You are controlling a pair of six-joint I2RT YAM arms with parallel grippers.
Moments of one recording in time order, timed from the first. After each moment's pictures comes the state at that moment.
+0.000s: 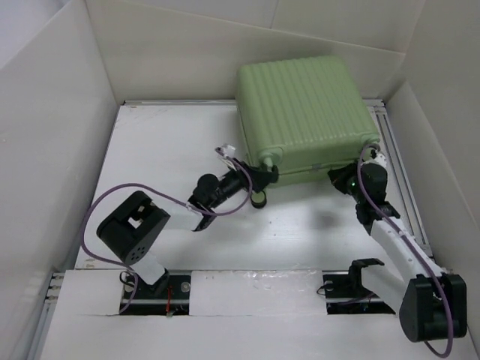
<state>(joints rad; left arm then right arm) -0.71 1.59 0.55 1.21 0.21 -0.82 0.05 0.97 0.51 0.07 -0.06 0.73</state>
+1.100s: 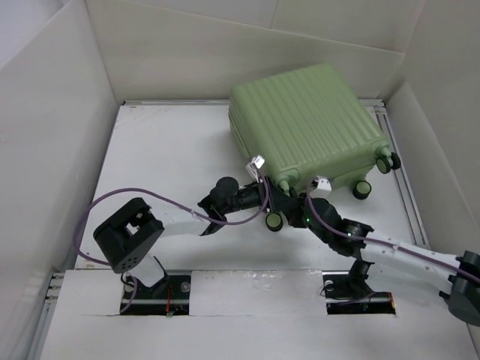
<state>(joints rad) -0.91 1.55 0.65 0.95 0.43 -1.05 0.93 0.93 0.46 -0.06 0.38 0.85</state>
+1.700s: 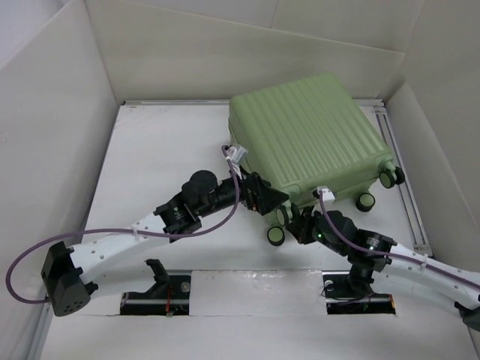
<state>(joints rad) -0.99 1.04 0.81 0.22 0.15 -0.66 1.06 0.62 0.44 -0.31 0.28 0.76</state>
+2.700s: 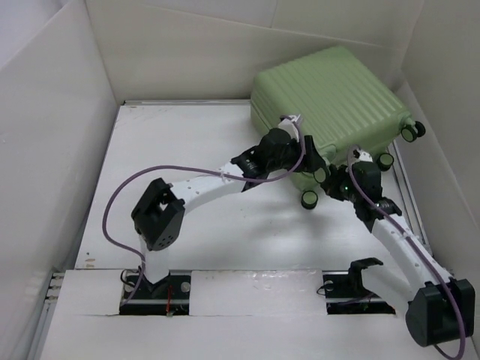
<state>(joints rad) -0.94 1.83 1.46 0.07 0.09 -0.71 0.18 0.95 0.62 -0.25 -0.14 0.53</state>
